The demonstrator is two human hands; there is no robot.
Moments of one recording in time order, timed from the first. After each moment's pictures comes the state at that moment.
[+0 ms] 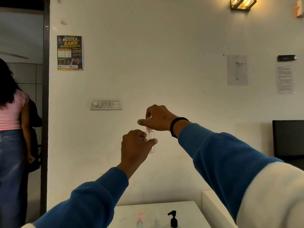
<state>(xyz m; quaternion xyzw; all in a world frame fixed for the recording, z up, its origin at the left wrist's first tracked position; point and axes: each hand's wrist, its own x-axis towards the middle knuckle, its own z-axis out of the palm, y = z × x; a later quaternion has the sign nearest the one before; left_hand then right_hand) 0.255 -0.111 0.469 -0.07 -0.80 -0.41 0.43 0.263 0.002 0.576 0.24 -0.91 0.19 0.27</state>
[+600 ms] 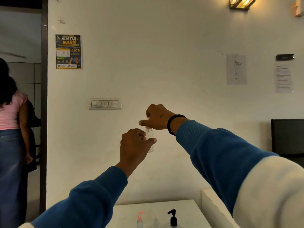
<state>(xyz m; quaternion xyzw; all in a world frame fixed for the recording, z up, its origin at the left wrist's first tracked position) 0.257 -0.113 0.471 -0.07 -0.80 -0.42 0.43 0.261 -0.001 0.581 0.22 -0.93 0.14 0.25</state>
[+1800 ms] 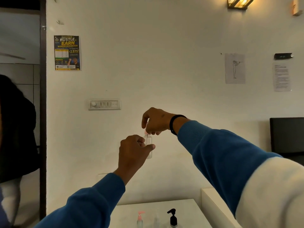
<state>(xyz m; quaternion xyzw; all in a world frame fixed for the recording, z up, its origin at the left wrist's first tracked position) 0.256 -0.116 0.453 -0.06 -0.81 -0.43 0.40 0.266 0.006 0.575 0.23 -0.94 0.20 0.16</state>
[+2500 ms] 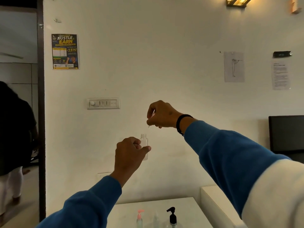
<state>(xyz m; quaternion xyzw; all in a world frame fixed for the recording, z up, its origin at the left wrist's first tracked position) 0.253 -0.124 0.443 -0.07 -0.81 -0.42 0.41 0.267 0.025 0.576 0.24 -0.90 0.27 0.26</state>
